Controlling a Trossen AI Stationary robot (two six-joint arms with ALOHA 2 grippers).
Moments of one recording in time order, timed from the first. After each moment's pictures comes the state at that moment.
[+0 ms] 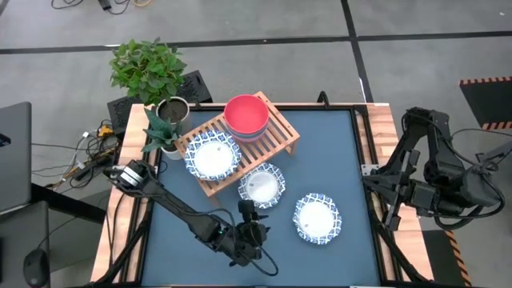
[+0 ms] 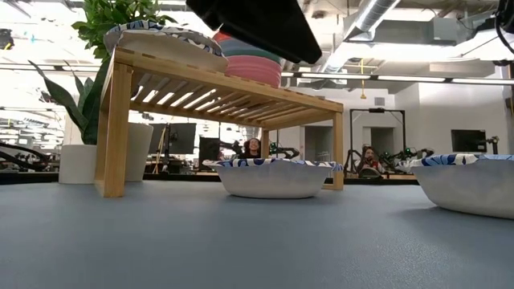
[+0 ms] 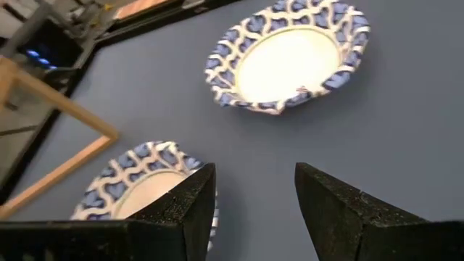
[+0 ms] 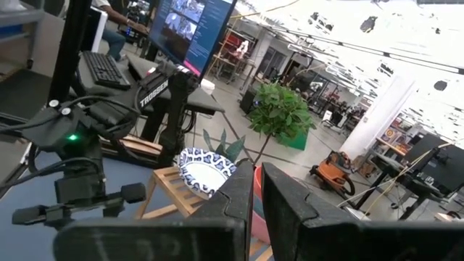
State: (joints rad) left arm -0.55 1.98 1.43 -0.20 -0.81 -0.17; right arm 1.28 1.02 1.25 -0.05 1.57 -0.57
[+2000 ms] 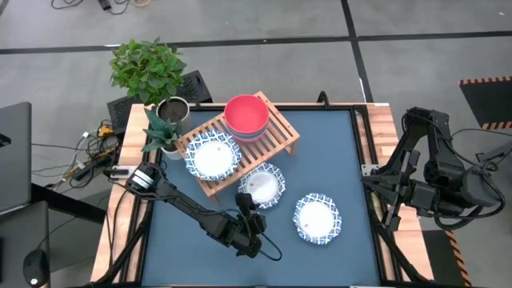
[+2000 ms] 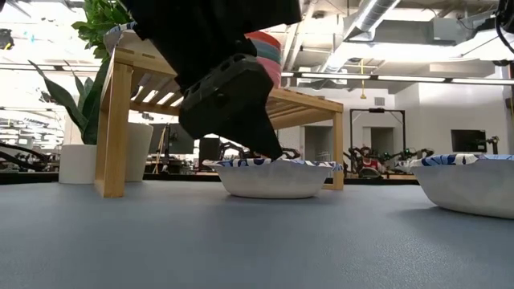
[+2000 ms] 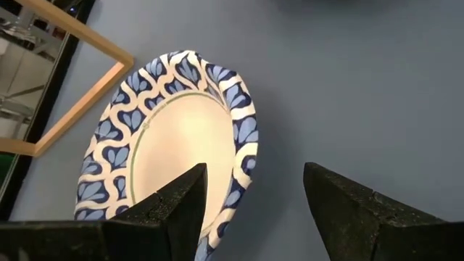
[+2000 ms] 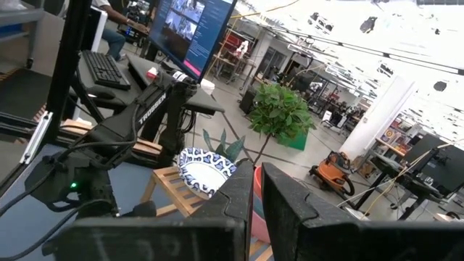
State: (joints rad) left arm -0.49 2.08 1.43 -0.42 -0.83 -0.29; right arm 1.28 1.02 1.25 -0.05 1.57 -0.57
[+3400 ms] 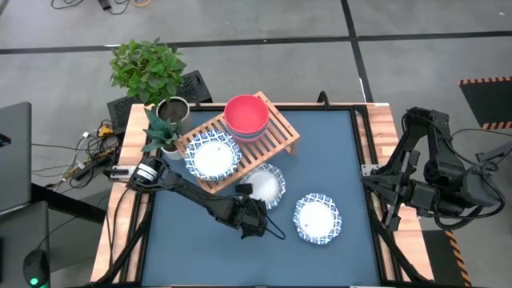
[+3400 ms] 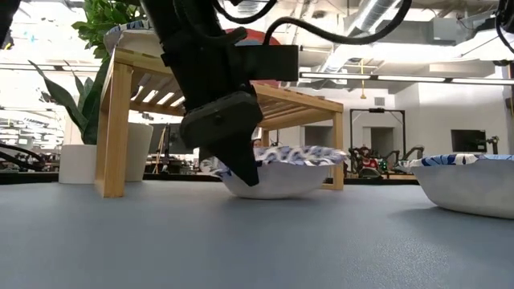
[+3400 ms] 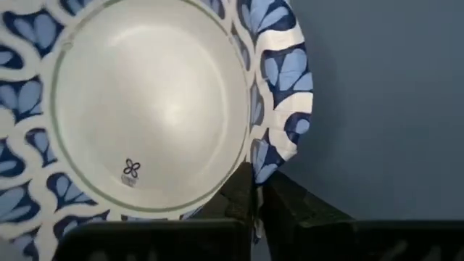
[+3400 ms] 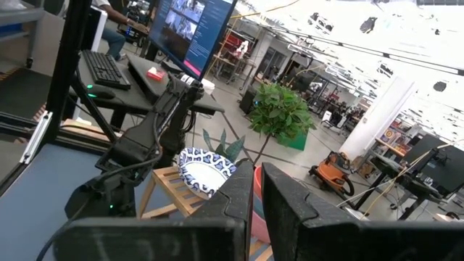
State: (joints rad) left arm -0.36 2.08 1.43 -0.55 -0.52 -0.35; right arm 1.28 1.02 1.25 -0.05 1.57 -0.58
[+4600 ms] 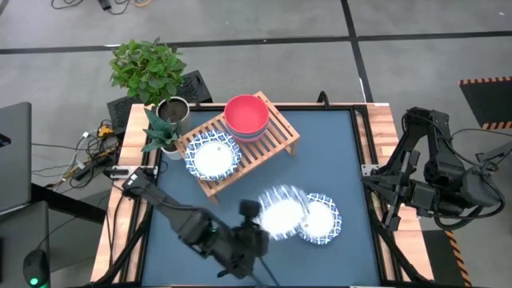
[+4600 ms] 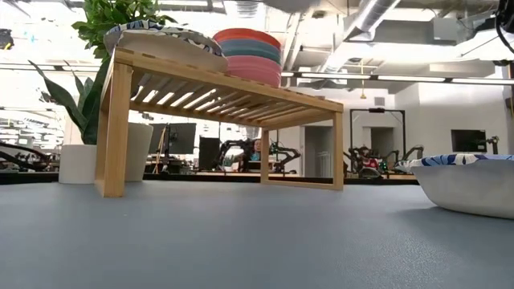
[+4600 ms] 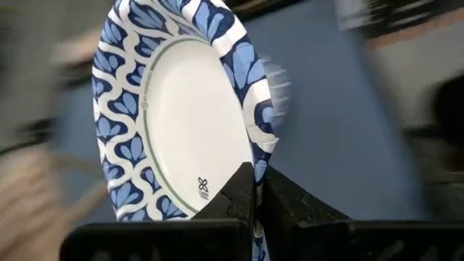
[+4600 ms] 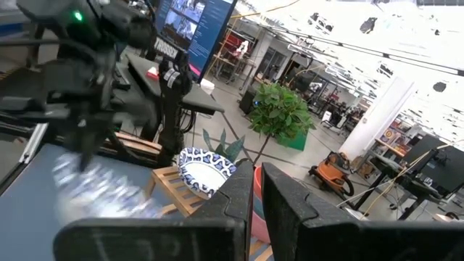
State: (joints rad) left arm -0.59 2.08 2.29 -1.05 -0.57 -0.14; right arm 1.28 1.02 1.25 -0.05 1.57 -0.58
